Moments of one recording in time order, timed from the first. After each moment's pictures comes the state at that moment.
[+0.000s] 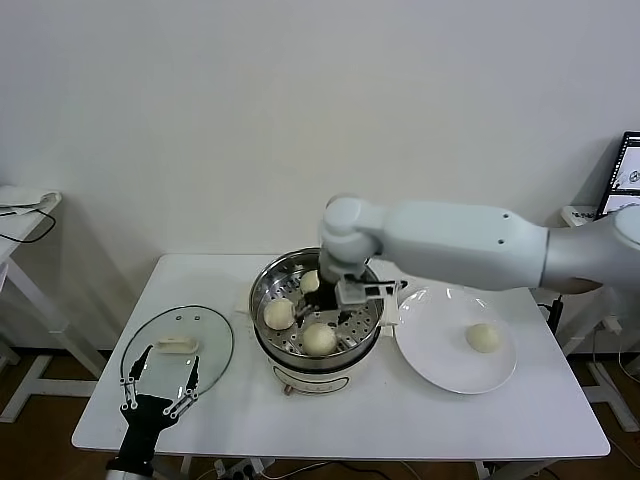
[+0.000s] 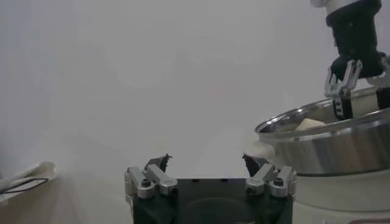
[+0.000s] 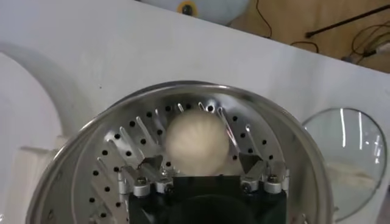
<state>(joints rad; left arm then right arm) 1.76 -1.28 -0.64 -2.02 0.04 -0.35 -0.05 0.58 1.10 -1.25 1.47 -0.17 0.58 -1.07</state>
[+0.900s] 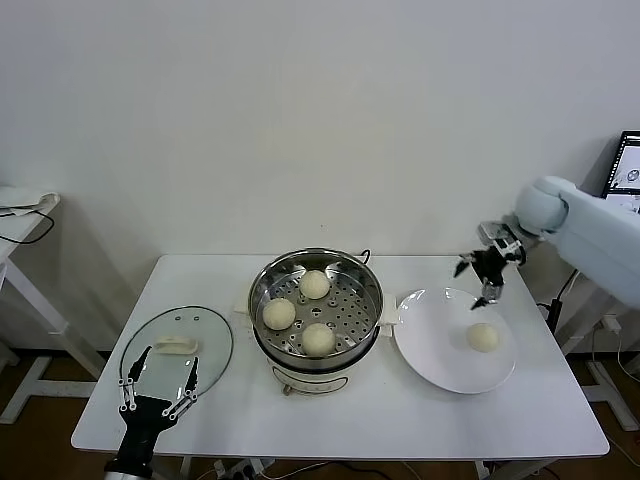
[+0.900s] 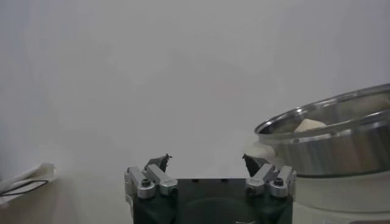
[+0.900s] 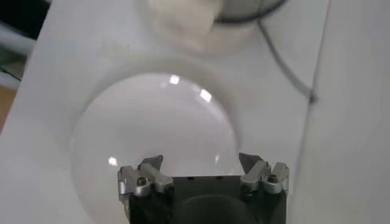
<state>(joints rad) 1.78 -1.29 -0.65 -2.04 0.04 -0.33 -0.05 0.32 0.72 -1.07 0.99 0.14 0.01 -1.22</state>
